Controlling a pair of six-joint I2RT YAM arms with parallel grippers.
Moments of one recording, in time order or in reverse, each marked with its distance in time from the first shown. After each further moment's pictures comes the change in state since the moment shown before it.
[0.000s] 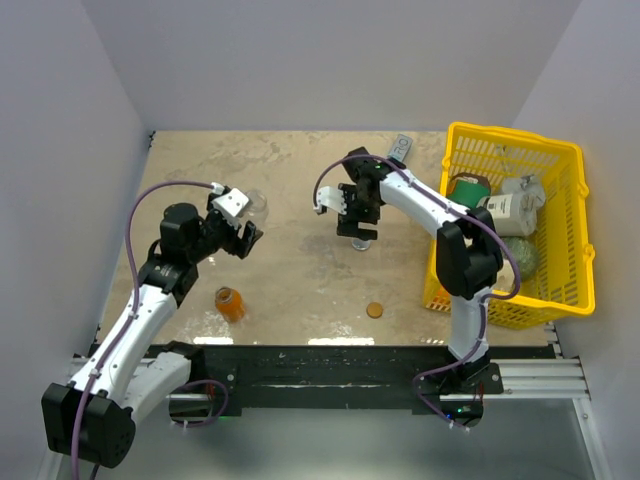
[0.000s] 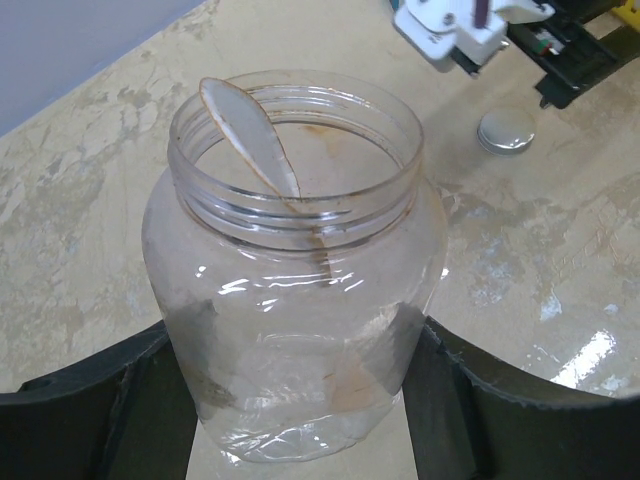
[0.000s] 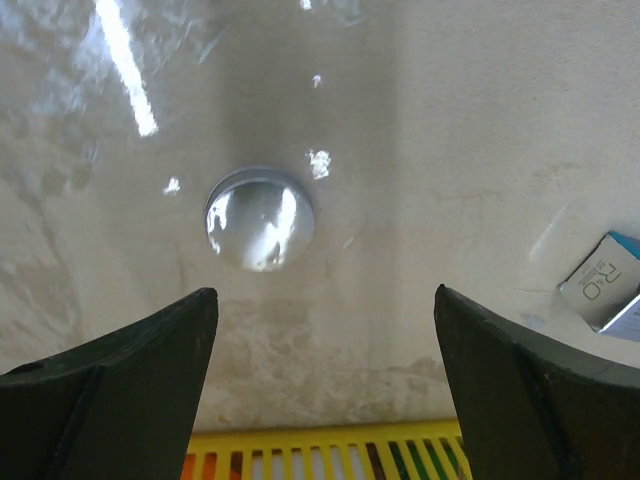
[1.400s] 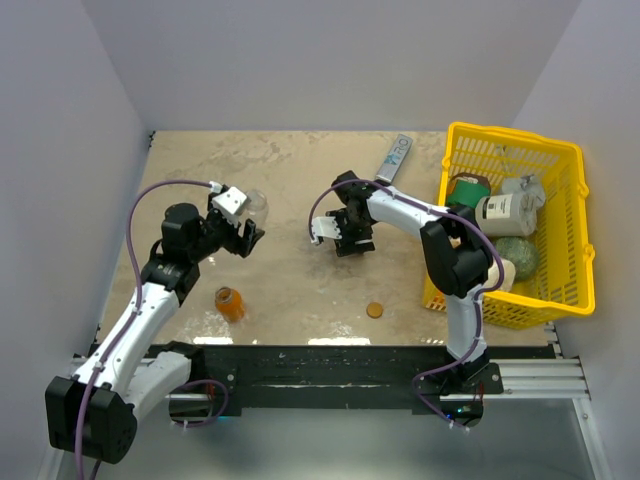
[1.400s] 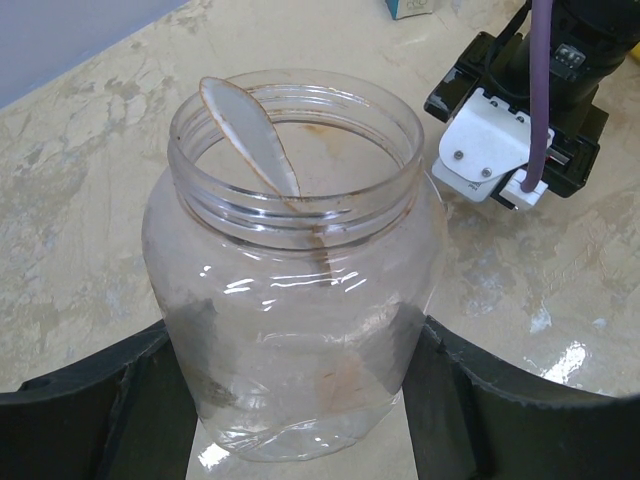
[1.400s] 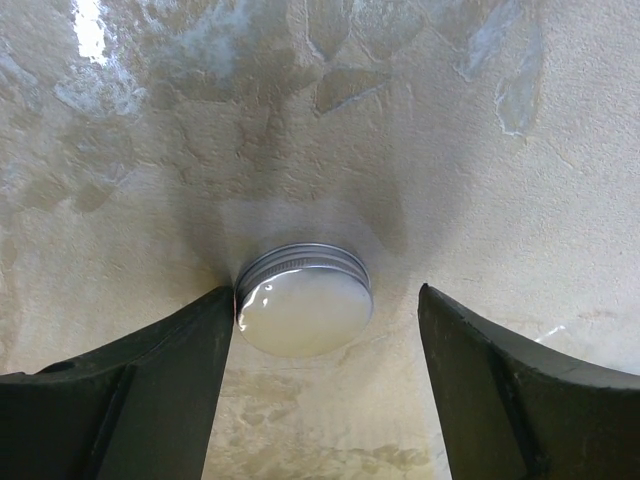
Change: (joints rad) left arm 0.014 0.025 -0.028 0.061 0.018 -0.058; right arm 0.055 0.020 -0.188 0.142 -0.003 -0.311
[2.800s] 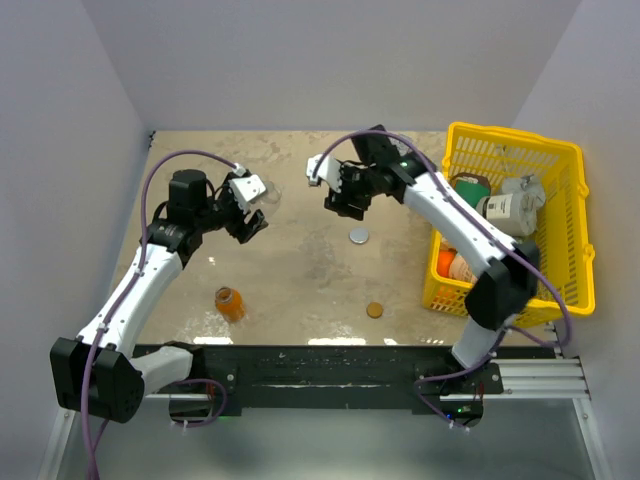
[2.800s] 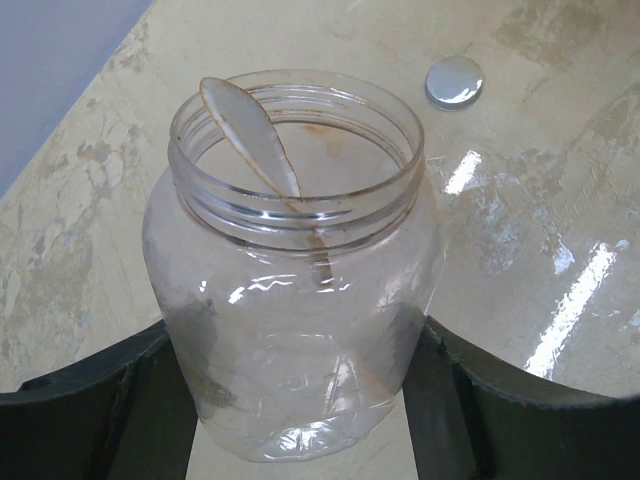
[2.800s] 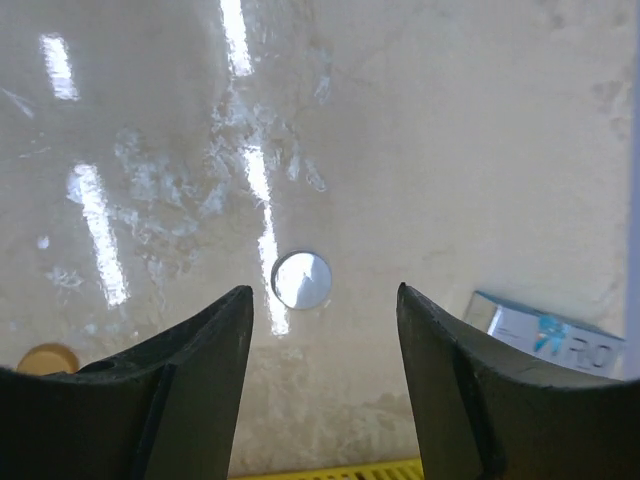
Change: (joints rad) left arm 0.006 0.224 0.298 -0.264 0.153 0.335; right arm -0.006 -0.352 0.174 -0.065 -0.226 0.413
